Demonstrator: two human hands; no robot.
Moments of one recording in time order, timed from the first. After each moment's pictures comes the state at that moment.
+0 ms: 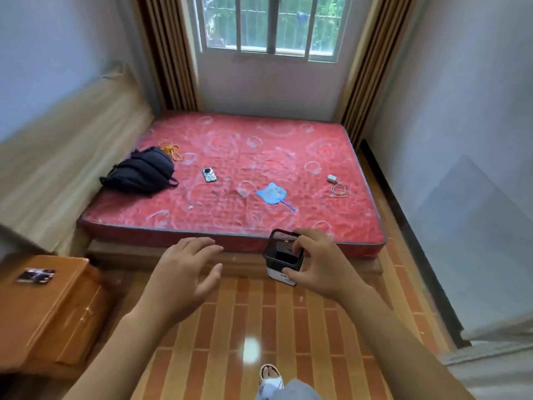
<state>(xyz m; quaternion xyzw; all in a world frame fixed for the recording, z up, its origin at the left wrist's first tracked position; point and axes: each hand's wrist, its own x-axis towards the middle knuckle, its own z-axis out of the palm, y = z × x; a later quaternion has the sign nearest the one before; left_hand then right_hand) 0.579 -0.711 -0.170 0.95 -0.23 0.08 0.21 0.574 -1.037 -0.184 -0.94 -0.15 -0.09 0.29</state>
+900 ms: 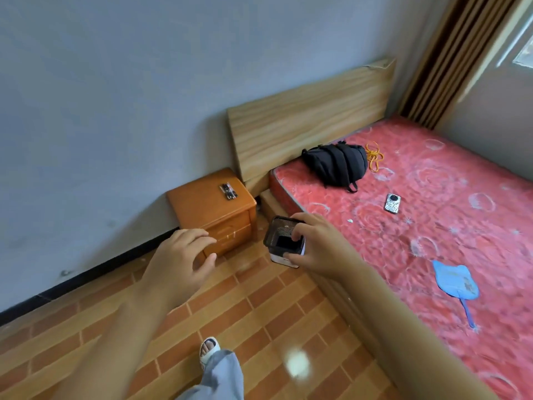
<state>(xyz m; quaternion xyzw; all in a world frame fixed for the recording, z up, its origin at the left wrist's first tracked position) 0.512 -0.547 -0.183 0.95 0.25 0.15 0.14 0.793 -0.742 -0.192 -0.76 -0.61 0.05 0.24</state>
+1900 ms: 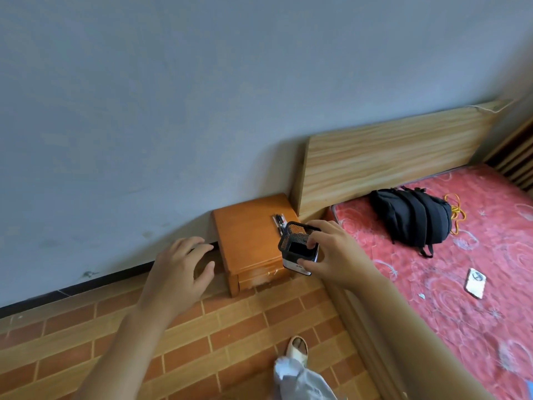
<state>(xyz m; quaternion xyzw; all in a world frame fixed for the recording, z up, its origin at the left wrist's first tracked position) 0.487 -0.194 -0.231 0.90 0.39 0.12 0.14 0.823 -0.345 -0.209 -0.74 -0.64 0.09 0.19</state>
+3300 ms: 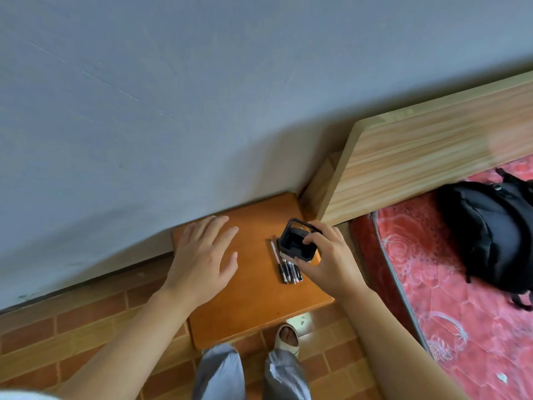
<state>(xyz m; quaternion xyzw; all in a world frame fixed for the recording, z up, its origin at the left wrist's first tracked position) 0.832 0.147 -0.501 0.92 0.35 -0.02 0.15 1.094 -0.006 -0.537 -0.78 -0.53 0.24 0.23</state>
